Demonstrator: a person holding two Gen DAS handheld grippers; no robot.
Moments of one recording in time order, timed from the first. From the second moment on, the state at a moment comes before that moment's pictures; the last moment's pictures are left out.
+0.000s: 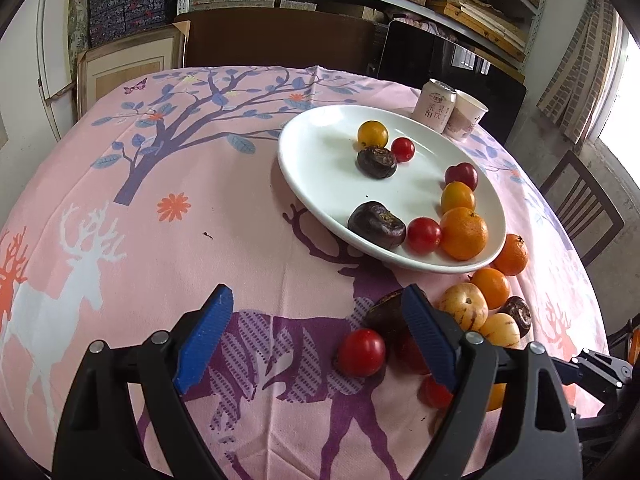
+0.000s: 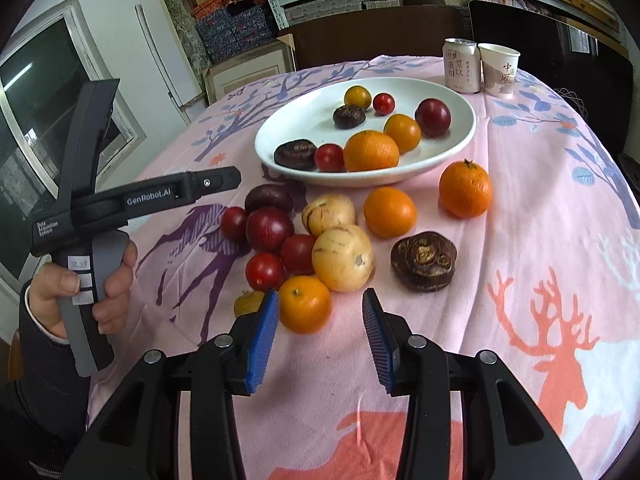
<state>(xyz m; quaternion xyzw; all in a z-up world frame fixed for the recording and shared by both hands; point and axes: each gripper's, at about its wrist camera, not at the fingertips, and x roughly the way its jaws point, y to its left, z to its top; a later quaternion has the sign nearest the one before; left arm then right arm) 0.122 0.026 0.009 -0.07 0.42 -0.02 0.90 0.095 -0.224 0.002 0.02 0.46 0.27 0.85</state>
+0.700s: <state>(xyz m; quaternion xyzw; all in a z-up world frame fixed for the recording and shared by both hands) 0.102 0.026 -0.003 -0.04 0.44 -0.04 0.90 0.099 -0.215 -0.007 0.01 0.46 0.26 0.85</state>
